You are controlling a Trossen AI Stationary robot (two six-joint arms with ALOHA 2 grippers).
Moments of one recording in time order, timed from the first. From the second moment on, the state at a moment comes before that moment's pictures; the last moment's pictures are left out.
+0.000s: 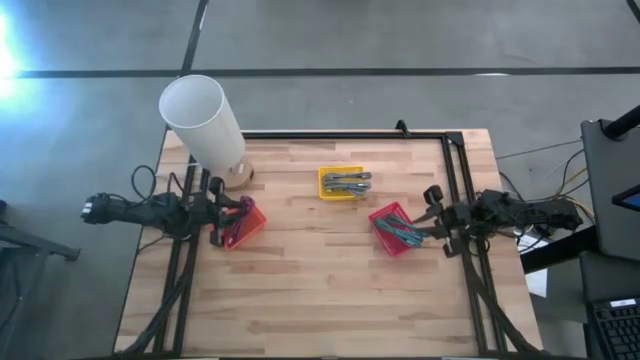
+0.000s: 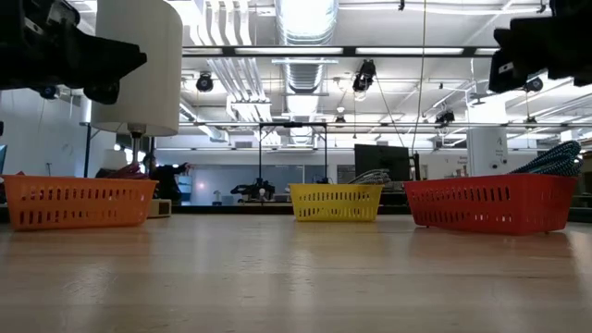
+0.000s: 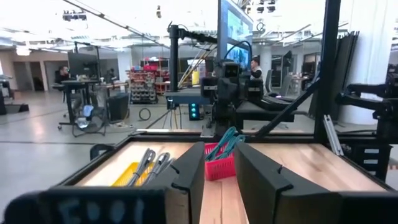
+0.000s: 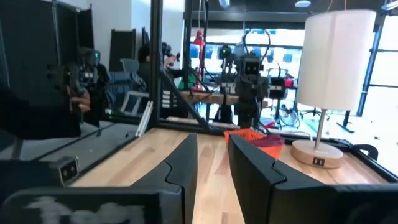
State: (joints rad) left arm -0.16 0.01 0.01 0.16 -0.24 0.06; right arm 0.09 0.00 0.03 0.13 -0.16 0.01
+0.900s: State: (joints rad) left arm -0.16 0.02 0.01 0.14 -0.24 0.04; right arm 0.09 0.07 0.01 0.03 -0.15 -0.16
